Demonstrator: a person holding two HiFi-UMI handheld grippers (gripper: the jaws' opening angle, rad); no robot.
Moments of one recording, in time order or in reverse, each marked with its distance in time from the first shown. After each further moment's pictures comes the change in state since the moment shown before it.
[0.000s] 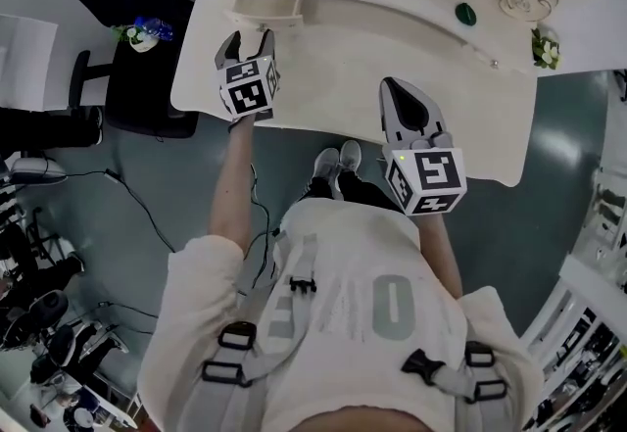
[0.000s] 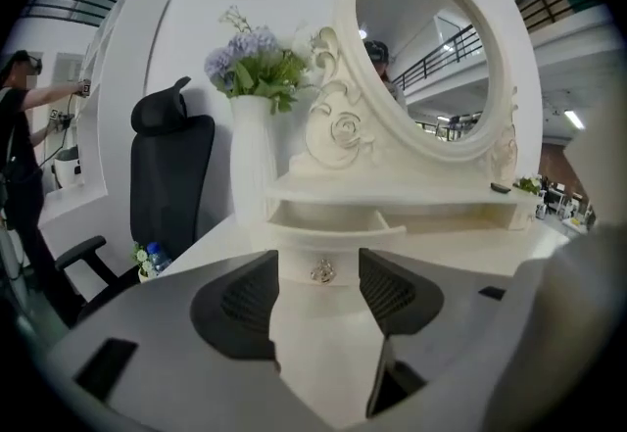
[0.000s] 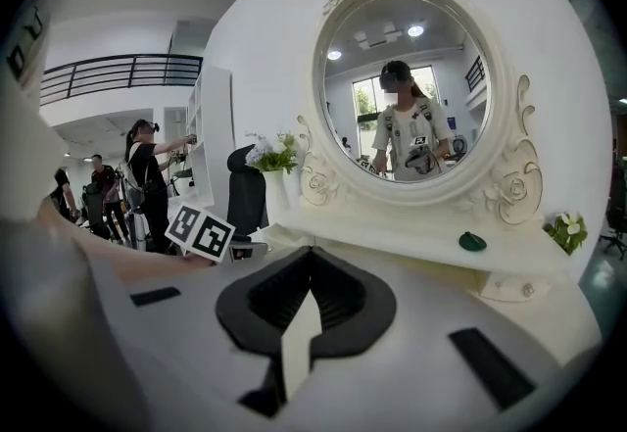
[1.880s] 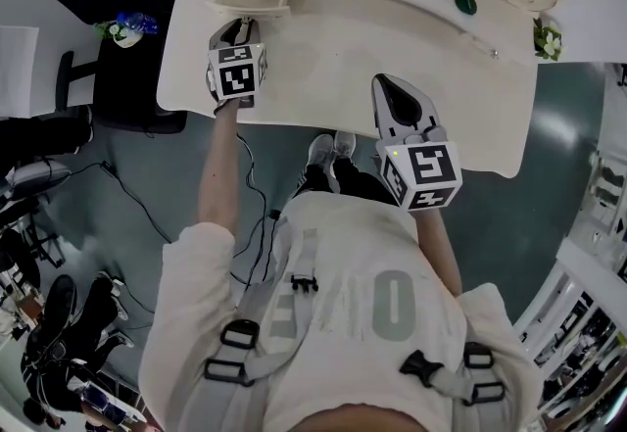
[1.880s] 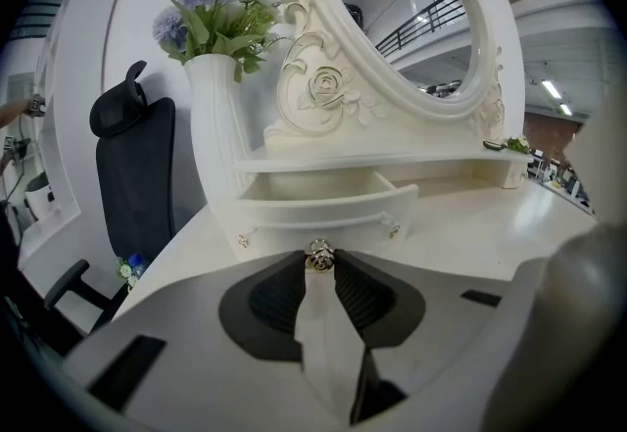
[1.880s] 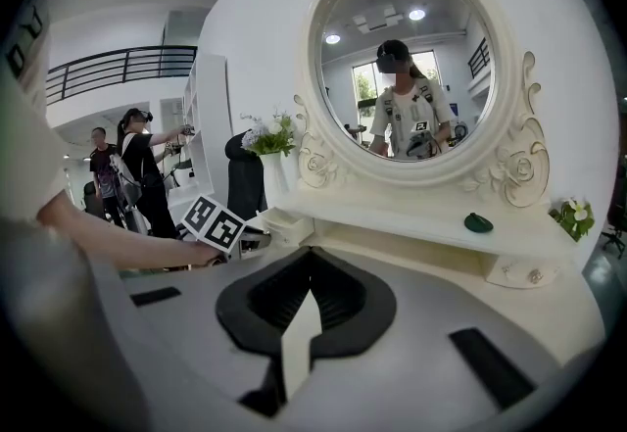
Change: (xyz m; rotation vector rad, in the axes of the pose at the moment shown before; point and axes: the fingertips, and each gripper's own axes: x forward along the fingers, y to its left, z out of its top) left arm 0.044 -0.003 -0.026 0.155 0.125 -0.087; right arm 0.017 -0.005 -0.025 0.019 0.082 0.007
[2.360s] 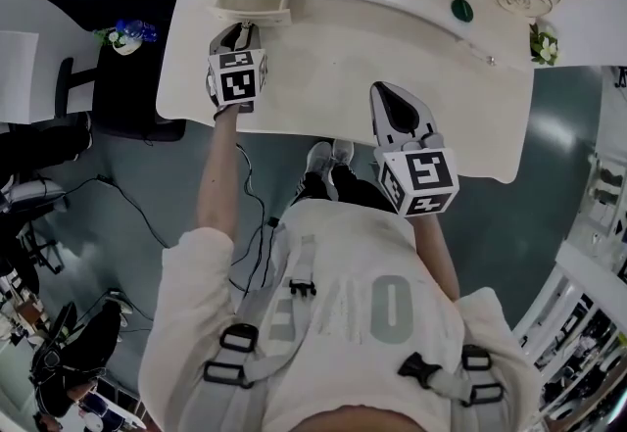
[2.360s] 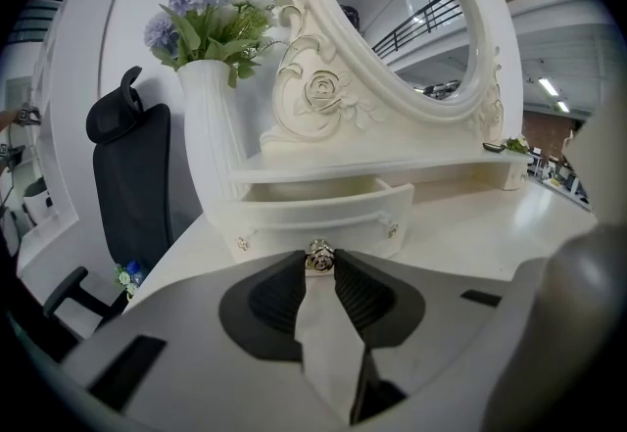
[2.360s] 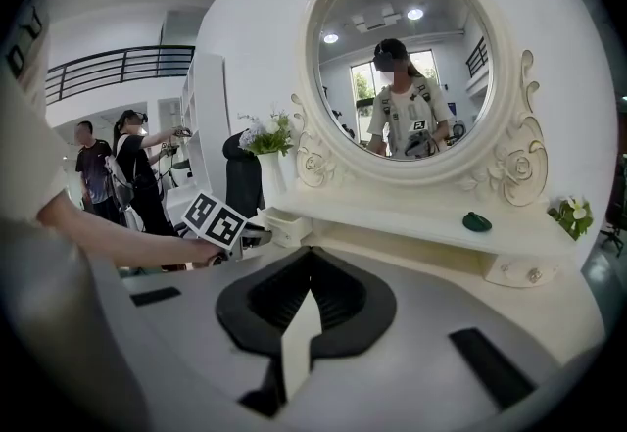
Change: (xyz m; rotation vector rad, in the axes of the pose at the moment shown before) left arm 0.004 -0.002 0.008 0.018 -0.012 -0.003; right arm 0.001 -0.002 -0.001 0.008 0.004 -0.009
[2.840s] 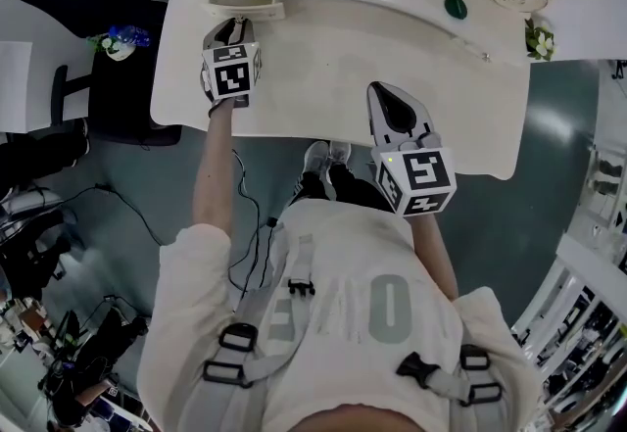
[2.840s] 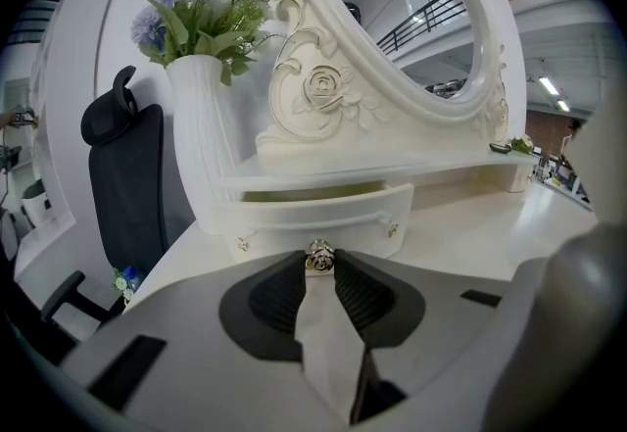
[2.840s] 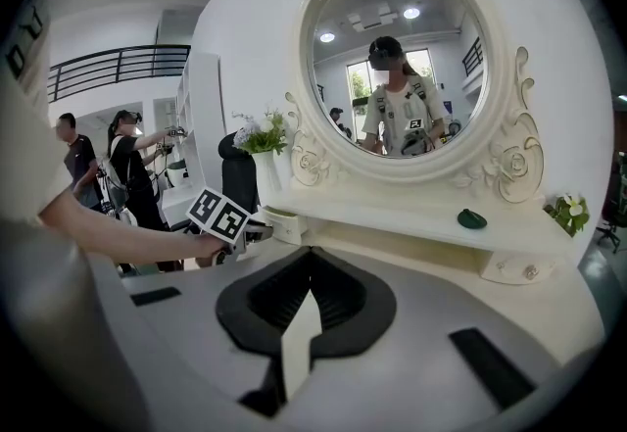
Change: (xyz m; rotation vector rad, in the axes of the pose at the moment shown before) left arm 0.017 0.001 0.013 0.002 -0.005 0.001; right arm 0.002 -0.009 -0.002 0.011 0.005 -0.019
